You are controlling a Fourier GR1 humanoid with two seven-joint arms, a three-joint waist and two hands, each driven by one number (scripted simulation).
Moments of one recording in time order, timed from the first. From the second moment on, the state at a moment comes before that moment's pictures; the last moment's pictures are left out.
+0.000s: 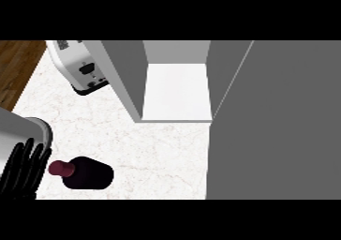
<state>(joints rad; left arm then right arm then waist) 0.45 0.17 0.01 -1.99 0.35 -0.07 -0.09 -0.06 -0.19 0.03 -2.42 -0.26 0.07 0.55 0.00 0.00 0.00</state>
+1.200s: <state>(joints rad) 0.30 0.13 0.06 -1.56 0.29 -0.21 -0.30 -0.11 -0.19 0.00 -2.42 -0.25 0.08 0.60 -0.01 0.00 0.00</state>
